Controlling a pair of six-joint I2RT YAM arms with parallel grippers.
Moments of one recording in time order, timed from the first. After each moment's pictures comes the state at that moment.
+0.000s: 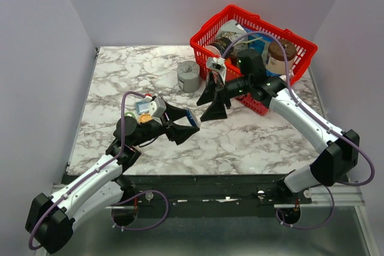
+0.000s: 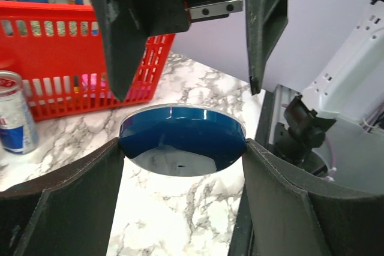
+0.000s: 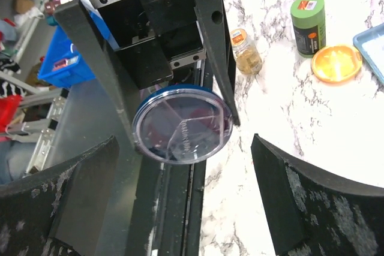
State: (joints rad) left arm -0.62 0.79 0.44 0.55 0.55 -0.36; right arm 0.57 1.48 1.38 -0.42 -1.18 -0.05
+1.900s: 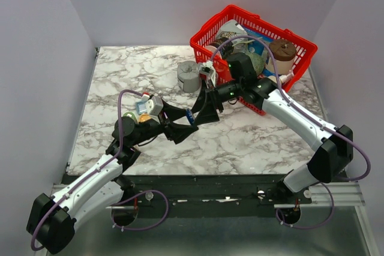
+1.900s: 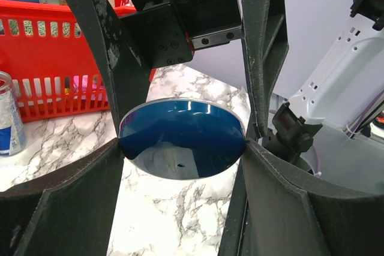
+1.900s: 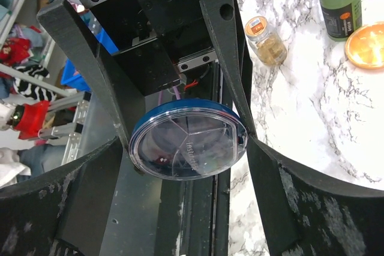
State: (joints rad) left arm -0.60 0.79 0.43 0.61 0.60 -0.44; right arm 0.65 1.52 1.39 -0.41 -1.13 0.06
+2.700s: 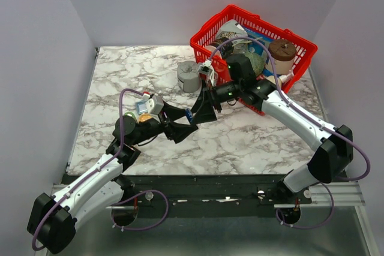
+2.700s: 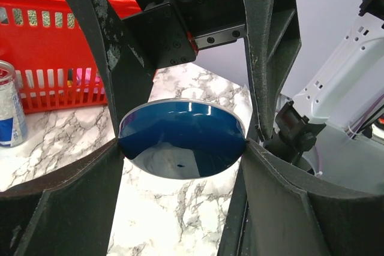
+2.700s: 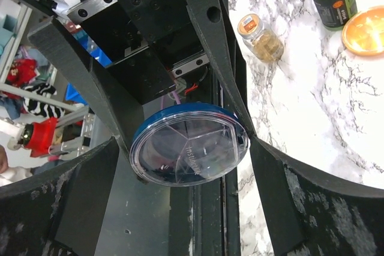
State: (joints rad) left arm -0.58 0.80 0.43 0.59 0.60 -0.44; right arm 0.66 1.53 1.37 -0.37 -1.09 0.17
